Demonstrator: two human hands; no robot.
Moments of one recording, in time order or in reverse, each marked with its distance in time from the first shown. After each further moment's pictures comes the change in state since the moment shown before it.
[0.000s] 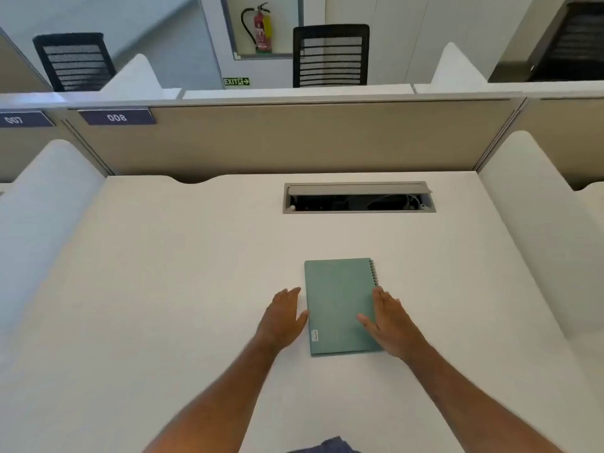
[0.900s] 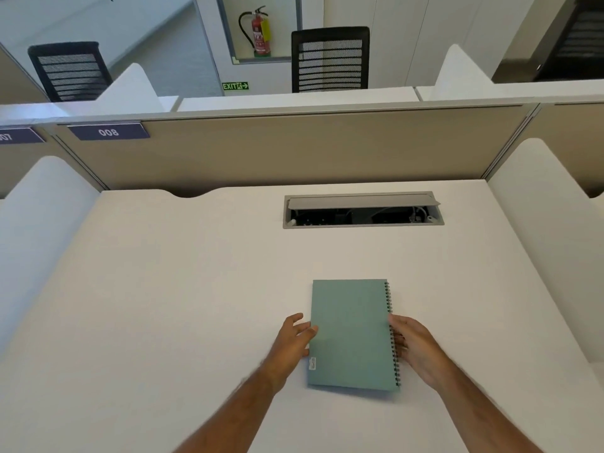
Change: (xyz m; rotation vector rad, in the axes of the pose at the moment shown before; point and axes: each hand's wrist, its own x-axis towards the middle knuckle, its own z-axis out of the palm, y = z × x) left_hand 0.003 0.020 -0.003 -1.191 -0.094 -0.397; right_hand 0.010 0.024 -0.014 1.521 -0.052 0.432
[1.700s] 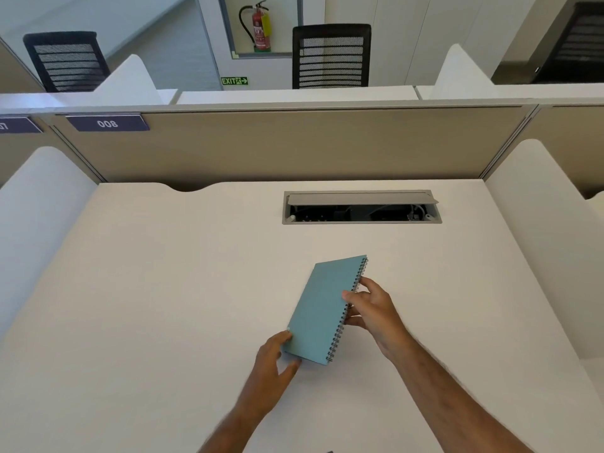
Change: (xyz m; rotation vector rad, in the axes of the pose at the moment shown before) left_hand -0.030 -0.069 -0.046 0.620 0.080 0.389; right_hand -0.022 -0.049 0.097 -0.068 -0.119 -0.226
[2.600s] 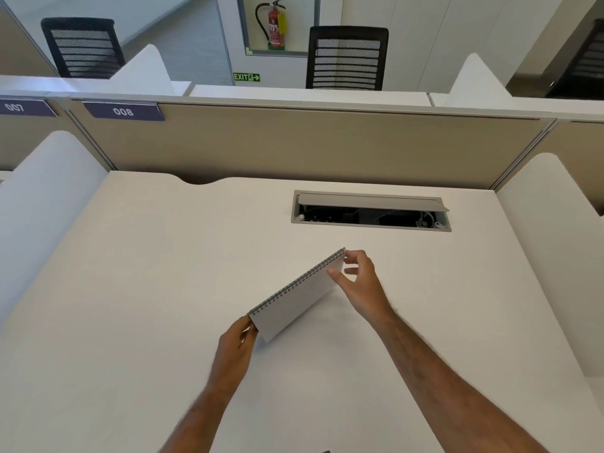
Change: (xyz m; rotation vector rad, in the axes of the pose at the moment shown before) left_hand 0.014 -0.003 -0.068 -0.282 0.293 -0.085; right_hand 0.042 -0.024 0.038 -0.488 0.125 -0.281
